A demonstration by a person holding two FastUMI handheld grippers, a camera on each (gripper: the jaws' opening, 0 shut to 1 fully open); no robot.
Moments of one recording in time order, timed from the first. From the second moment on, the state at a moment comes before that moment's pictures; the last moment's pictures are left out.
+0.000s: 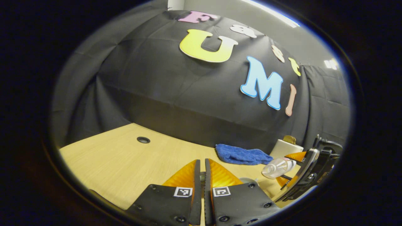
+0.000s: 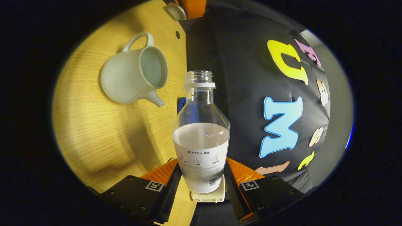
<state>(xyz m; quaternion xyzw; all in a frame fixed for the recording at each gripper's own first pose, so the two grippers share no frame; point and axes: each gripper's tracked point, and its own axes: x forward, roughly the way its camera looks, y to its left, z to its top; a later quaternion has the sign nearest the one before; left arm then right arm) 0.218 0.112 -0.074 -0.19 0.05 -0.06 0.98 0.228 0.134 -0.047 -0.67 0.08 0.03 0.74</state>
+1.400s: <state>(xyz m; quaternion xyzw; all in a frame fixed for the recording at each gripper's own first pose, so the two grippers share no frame) 0.220 0.133 -0.078 -0.23 0.05 -0.04 0.97 0.230 0.180 0.024 -0.85 -0.08 -0.01 0.51</state>
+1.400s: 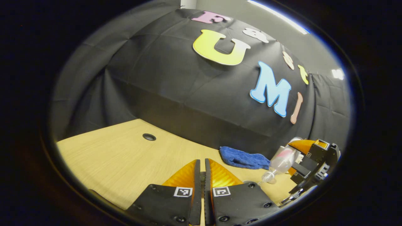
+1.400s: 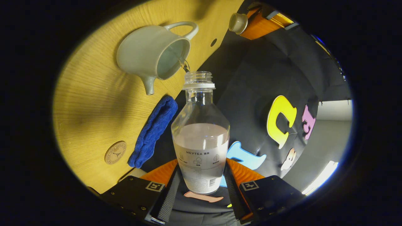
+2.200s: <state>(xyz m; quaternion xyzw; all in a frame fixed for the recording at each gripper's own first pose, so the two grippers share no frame) 0.220 0.141 -0.078 -0.25 0.05 -0.04 0.97 0.228 0.199 0.046 -0.89 -0.16 -0.04 0.42</state>
